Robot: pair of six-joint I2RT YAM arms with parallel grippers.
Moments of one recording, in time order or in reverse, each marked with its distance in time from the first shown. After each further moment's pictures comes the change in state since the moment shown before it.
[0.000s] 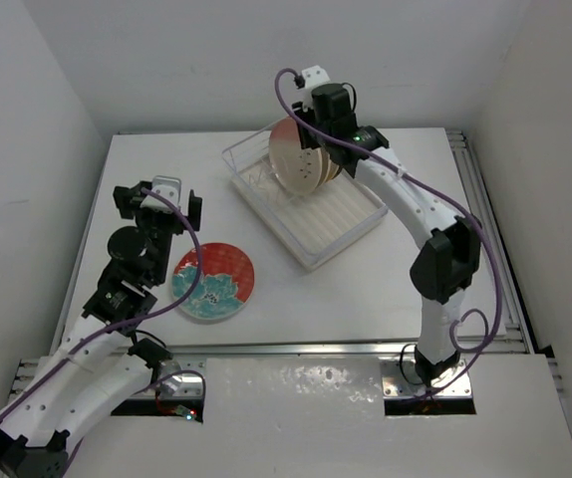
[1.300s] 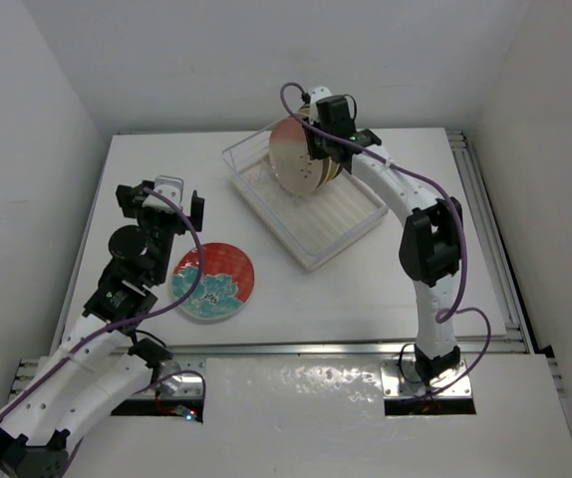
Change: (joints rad) left arm 0.000 0.013 0.003 -0.001 0.030 -0.008; right arm -0.080 0.125 -0.013 0.006 -0.074 -0.012
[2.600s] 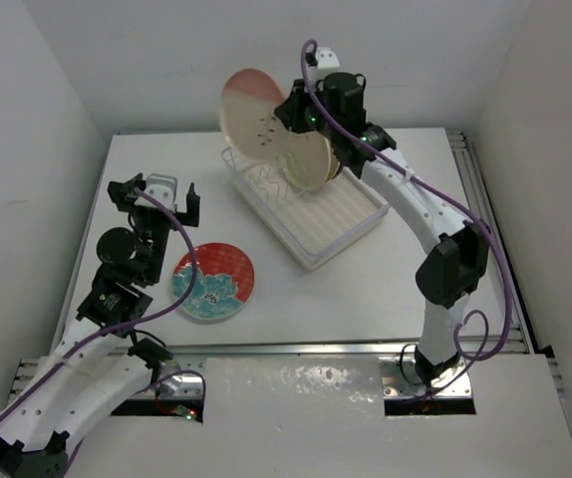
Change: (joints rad) left arm 0.000 -0.021 0.031 0.027 0.041 0.031; right arm 0.064 -0.224 -0.033 0.224 -0.184 0.286
